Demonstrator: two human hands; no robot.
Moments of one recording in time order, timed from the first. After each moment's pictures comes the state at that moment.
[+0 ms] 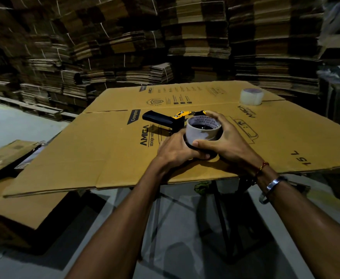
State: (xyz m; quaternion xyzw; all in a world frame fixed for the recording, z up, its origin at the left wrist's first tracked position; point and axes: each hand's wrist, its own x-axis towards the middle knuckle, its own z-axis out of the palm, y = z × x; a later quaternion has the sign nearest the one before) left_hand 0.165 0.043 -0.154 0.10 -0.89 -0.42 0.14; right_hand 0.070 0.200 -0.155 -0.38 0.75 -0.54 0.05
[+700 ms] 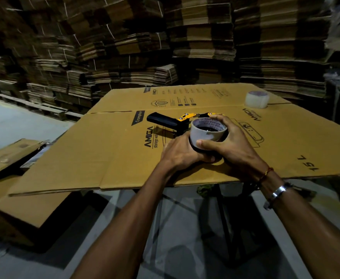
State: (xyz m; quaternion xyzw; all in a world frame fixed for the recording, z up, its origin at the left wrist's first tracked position) left_hand 0.165 0.046 -0.154 0.09 -0.90 -0.40 0.15; right_hand 0.073 0.195 -0.154 -0.36 0.74 -0.56 0.01
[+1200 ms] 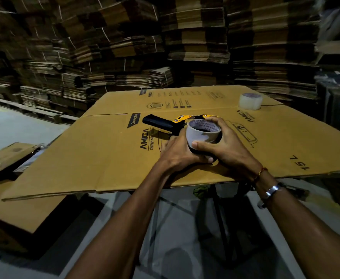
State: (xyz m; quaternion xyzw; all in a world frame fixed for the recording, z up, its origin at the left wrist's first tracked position) left_hand 0.154 0.047 -0.162 0.06 -0.89 -0.41 0.16; right_hand 0.076 0.198 -0.152 -0.36 0.75 -0.55 0.03
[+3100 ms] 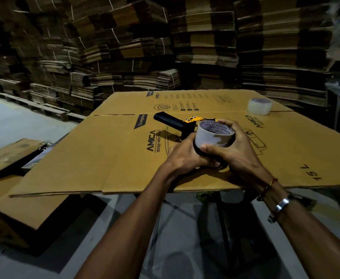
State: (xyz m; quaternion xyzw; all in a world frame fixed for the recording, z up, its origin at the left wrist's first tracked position) left_hand 0.151 0.036 -0.166 0.06 -0.86 -0.48 0.14; right_hand 0.085 0.197 -0.150 -0.34 0.73 -0.59 -0.01
